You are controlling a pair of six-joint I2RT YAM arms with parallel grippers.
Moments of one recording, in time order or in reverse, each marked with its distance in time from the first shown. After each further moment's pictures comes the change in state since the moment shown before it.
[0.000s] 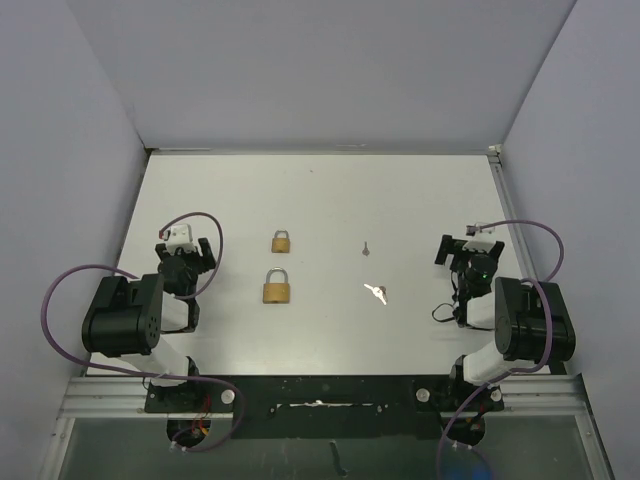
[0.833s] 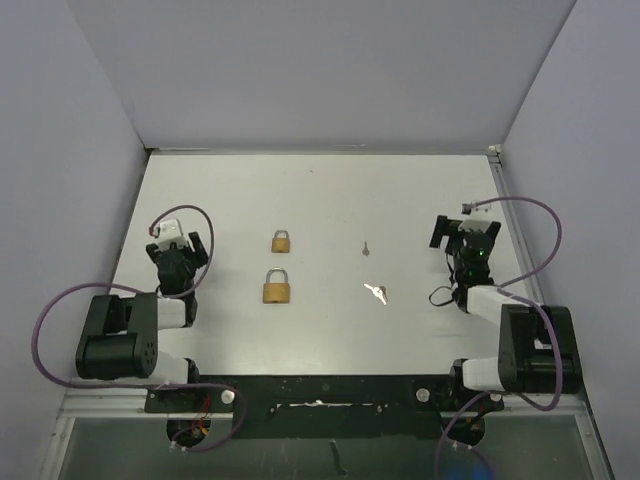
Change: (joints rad) left arm -0.005 -0.075 0.022 -0.155 -0.119 -0.037; right arm 0.074 -0.141 0.098 -0.288 0.072 0.008
